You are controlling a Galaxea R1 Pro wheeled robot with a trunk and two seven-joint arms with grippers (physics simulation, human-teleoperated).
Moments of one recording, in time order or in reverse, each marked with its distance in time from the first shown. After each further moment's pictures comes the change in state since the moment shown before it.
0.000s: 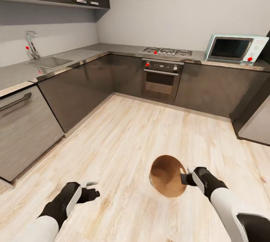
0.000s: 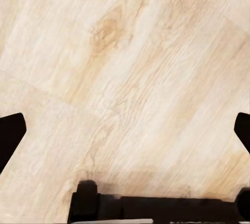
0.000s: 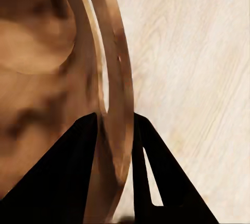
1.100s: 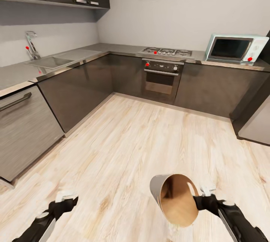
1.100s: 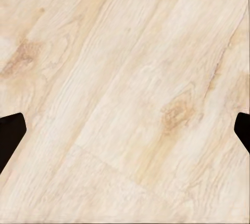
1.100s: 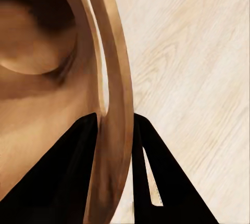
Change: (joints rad) left arm 0.204 0.153 0.002 -0.008 0.006 -0.612 -0.030; right arm 0.457 -0.129 -0.005 -0.492 0.095 -0.228 0.322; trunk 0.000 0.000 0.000
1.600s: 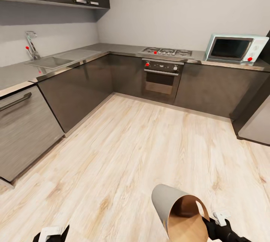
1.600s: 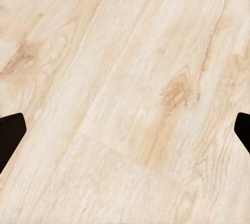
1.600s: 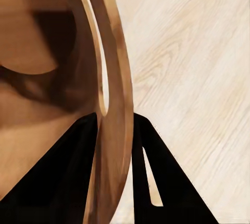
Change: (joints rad) left arm 0.262 0.026 0.013 0.017 0.009 -0.411 -0.105; right arm 0.251 0.002 -0.134 -0.066 -0.014 -0.301 0.088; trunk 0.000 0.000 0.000
